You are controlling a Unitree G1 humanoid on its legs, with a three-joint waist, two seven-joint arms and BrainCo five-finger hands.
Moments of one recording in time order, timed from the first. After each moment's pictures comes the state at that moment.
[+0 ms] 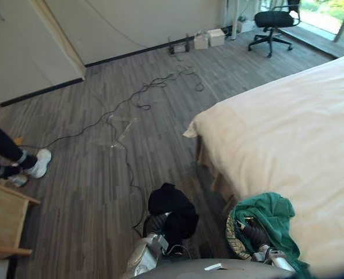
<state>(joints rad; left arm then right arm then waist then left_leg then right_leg) 0.23 0.03 -0.14 0.54 -0.70 -0.12 -0.19 0.39 -0.09 0.07 0.49 0.28 -0.24 0.34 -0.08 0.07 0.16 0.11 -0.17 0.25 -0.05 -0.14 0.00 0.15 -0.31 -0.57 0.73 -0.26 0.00</state>
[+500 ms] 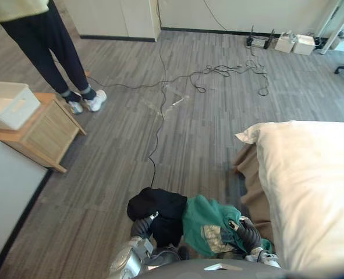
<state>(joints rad) 0.31 0.12 -0.14 0.53 -0.68 -0.16 -0.19 0.38 -0.06 0.10 0.53 0.41 -0.32 0.31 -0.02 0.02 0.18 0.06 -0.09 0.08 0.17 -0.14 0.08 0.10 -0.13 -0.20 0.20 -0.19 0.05</state>
